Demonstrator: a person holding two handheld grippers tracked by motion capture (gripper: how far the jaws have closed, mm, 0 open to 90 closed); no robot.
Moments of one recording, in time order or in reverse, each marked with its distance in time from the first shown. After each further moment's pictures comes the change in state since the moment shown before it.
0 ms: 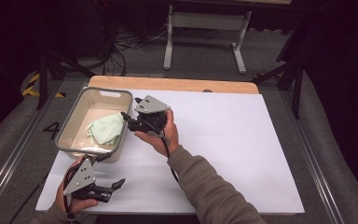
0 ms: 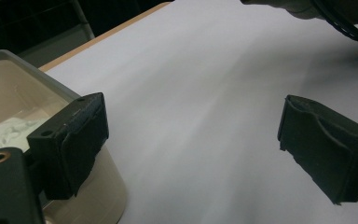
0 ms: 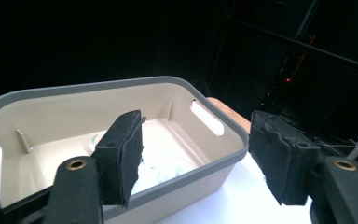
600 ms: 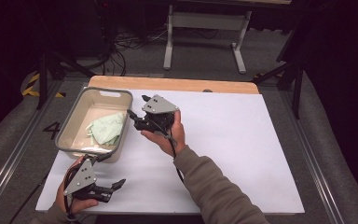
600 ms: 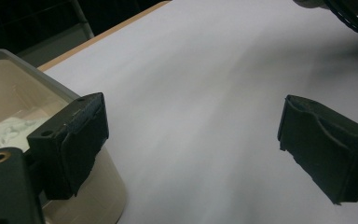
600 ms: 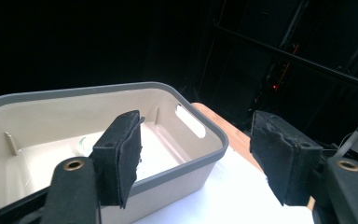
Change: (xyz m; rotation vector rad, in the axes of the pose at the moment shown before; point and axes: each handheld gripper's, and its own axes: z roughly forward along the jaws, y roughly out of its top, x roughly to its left) left arm 0.000 0.000 0.000 0.008 -0.005 0.002; right arm -0.009 0.001 -0.019 -0.029 -0.040 -0.012
